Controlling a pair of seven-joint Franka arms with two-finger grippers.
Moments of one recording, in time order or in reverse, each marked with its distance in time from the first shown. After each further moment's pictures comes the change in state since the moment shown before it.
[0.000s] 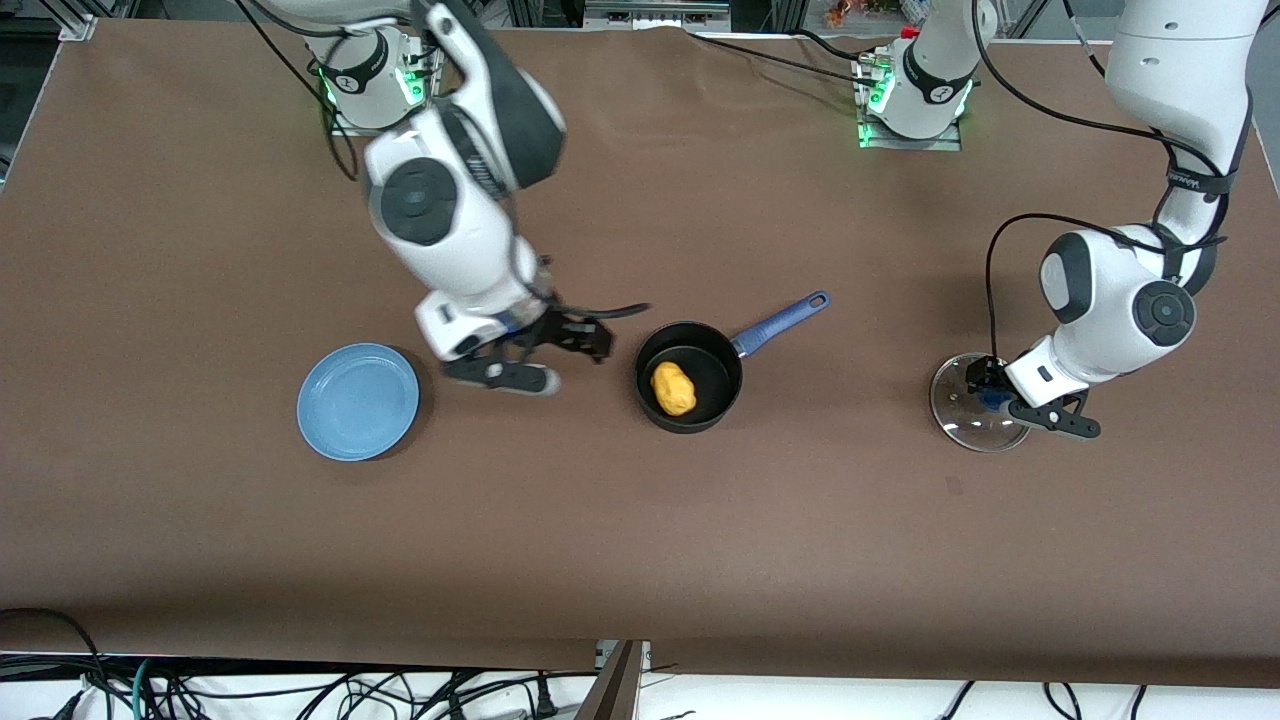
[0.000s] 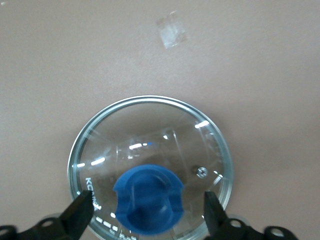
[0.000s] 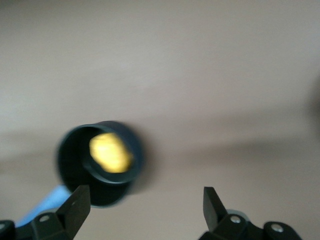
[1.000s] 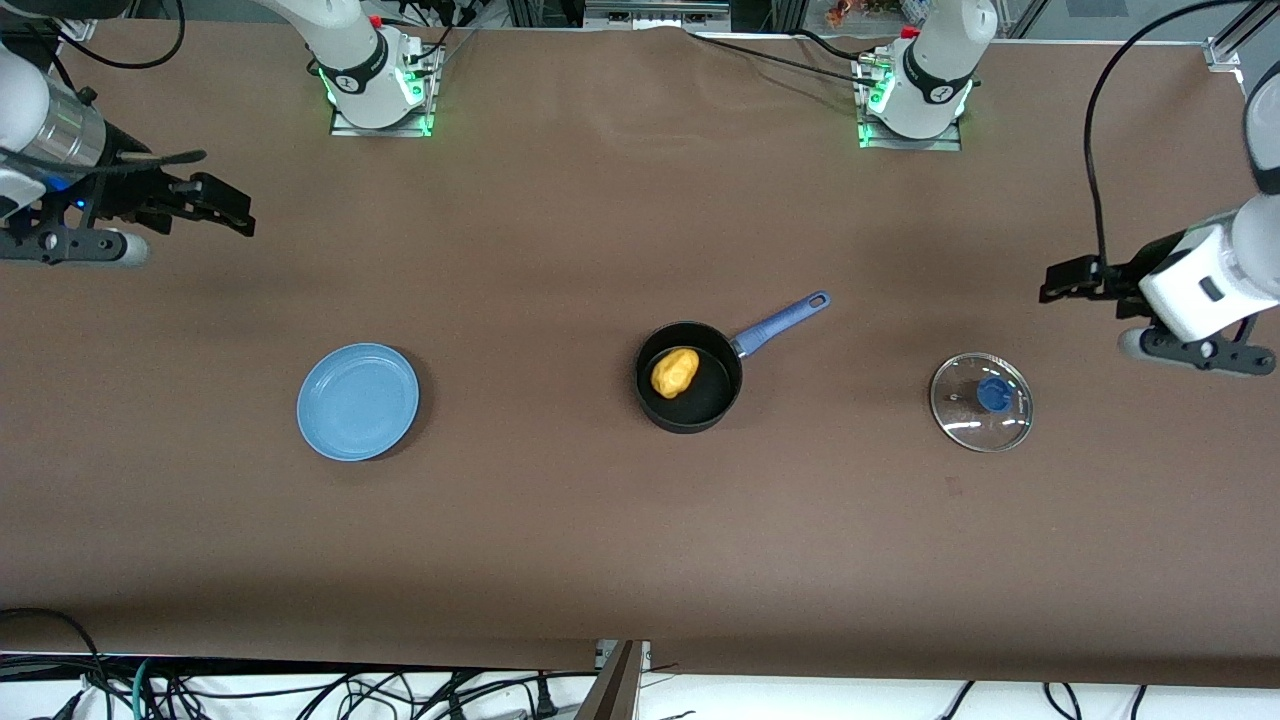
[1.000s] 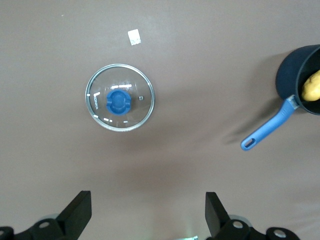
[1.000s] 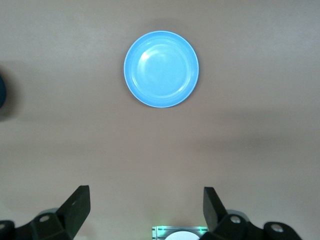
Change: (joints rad) left arm -0.017 -0.228 -0.055 0.532 -0.001 -0.932 -0.240; right arm -0.256 -0.511 -0.104 -0.302 -0.190 -0.402 -0.455
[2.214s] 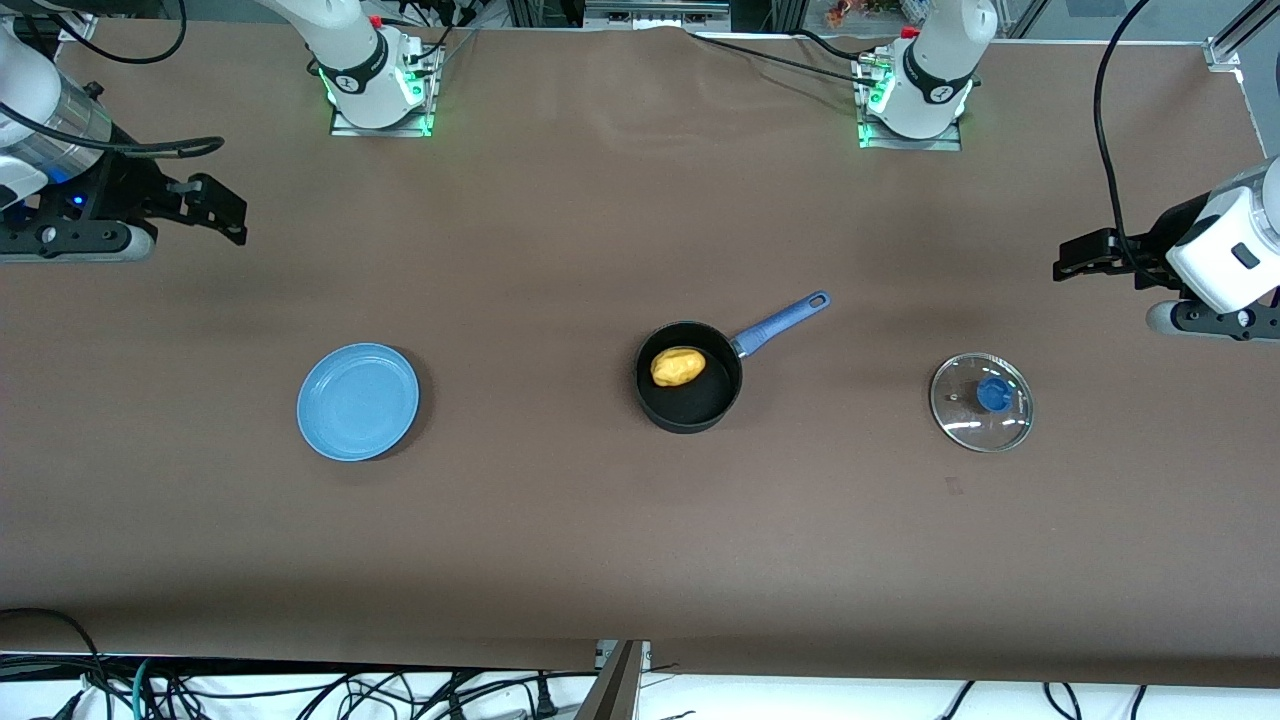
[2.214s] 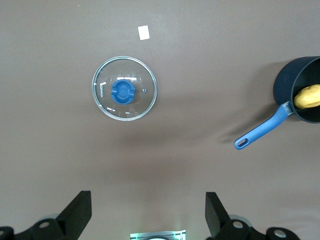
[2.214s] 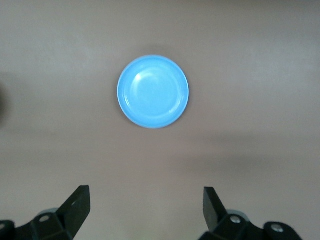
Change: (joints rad) left arm -0.001 -0.023 -0.015 0.024 0.010 -0.042 -0.113; right arm -0.007 -0.003 0.027 -0.013 -0.062 0.110 -0.038
